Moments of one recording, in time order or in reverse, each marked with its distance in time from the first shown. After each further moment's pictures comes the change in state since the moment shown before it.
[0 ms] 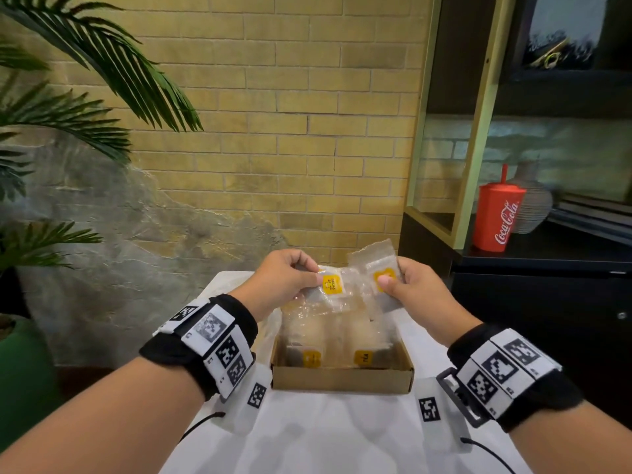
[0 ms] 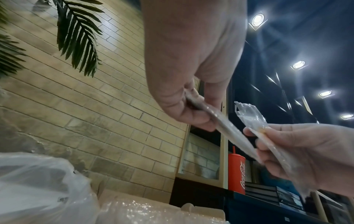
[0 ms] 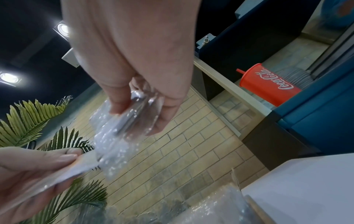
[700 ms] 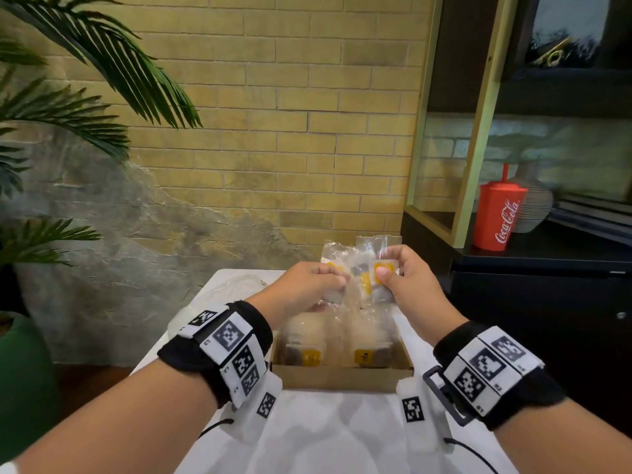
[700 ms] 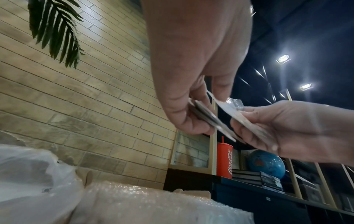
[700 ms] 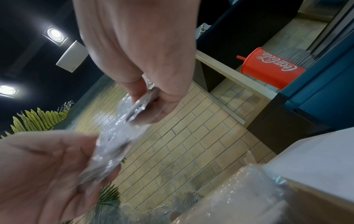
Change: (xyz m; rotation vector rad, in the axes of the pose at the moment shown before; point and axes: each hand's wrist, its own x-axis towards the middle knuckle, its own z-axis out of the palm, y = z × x) left_hand -0.009 0.006 0.023 0.014 -0.211 -0.075; right_hand 0.008 0.003 0.014 0.085 0.178 0.002
